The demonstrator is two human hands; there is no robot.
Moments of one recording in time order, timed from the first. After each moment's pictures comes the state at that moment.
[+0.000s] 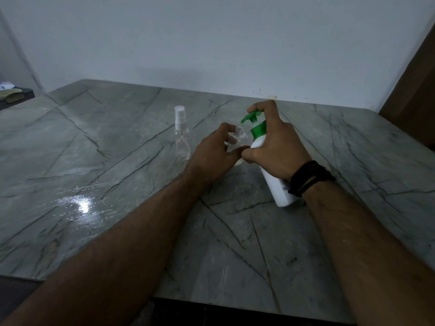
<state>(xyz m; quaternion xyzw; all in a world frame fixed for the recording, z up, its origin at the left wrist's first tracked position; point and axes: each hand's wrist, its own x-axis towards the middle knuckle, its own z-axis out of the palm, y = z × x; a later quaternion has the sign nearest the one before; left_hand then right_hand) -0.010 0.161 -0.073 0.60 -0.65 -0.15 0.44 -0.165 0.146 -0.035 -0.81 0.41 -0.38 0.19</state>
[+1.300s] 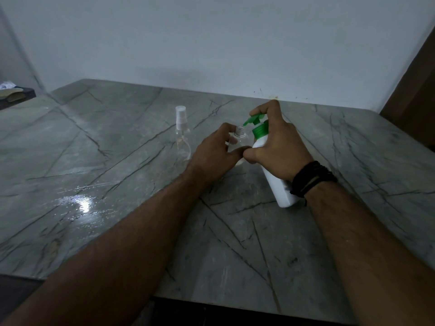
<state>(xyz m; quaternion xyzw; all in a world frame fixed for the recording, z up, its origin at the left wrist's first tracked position) -0.011 0.162 -0.071 0.60 -0.66 -0.15 0.43 -0.167 0.146 -0.034 -0.81 0.40 -0.39 0.20</state>
